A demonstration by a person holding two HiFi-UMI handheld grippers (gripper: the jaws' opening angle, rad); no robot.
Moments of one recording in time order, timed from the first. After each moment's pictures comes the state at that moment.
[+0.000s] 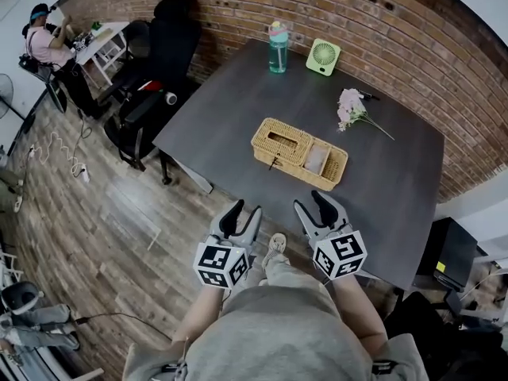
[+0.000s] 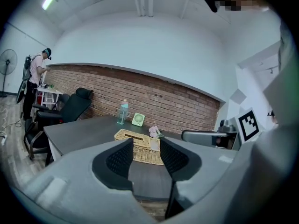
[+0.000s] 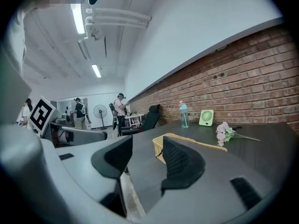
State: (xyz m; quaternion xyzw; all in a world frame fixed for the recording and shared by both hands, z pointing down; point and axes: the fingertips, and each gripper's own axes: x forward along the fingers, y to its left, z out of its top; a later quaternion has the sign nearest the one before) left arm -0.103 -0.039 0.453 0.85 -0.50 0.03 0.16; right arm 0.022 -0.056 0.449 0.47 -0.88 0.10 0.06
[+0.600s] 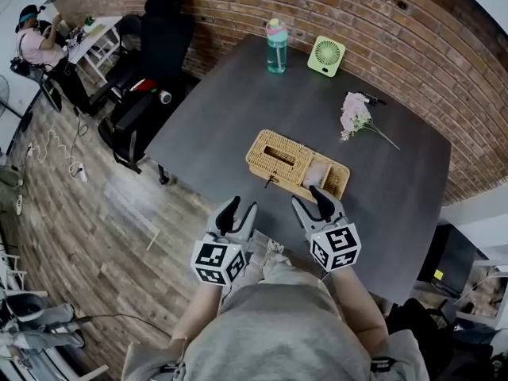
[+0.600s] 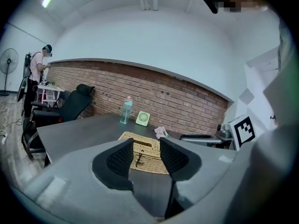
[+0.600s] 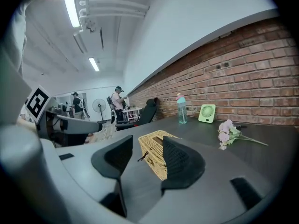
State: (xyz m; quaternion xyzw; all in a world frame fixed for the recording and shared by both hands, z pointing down) left arm -0.099 -0.125 0.461 0.84 -0.51 0.04 0.18; right arm 0.032 -0.151 0.478 0.46 -0.88 0.12 0.10
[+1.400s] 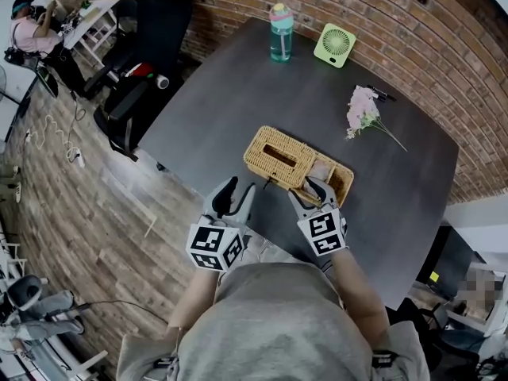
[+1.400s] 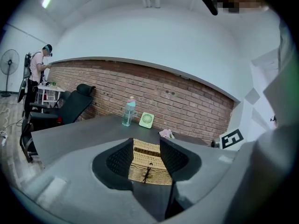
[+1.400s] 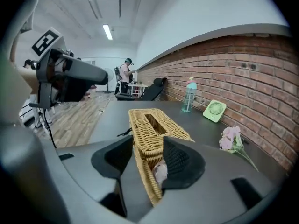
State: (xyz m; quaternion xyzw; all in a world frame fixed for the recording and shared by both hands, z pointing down) left arm -0.099 -0.189 0.462 0.83 -0.52 0.04 0.18; right arm 0.026 -0.203 0.554 0.41 -0.87 0.06 0.27
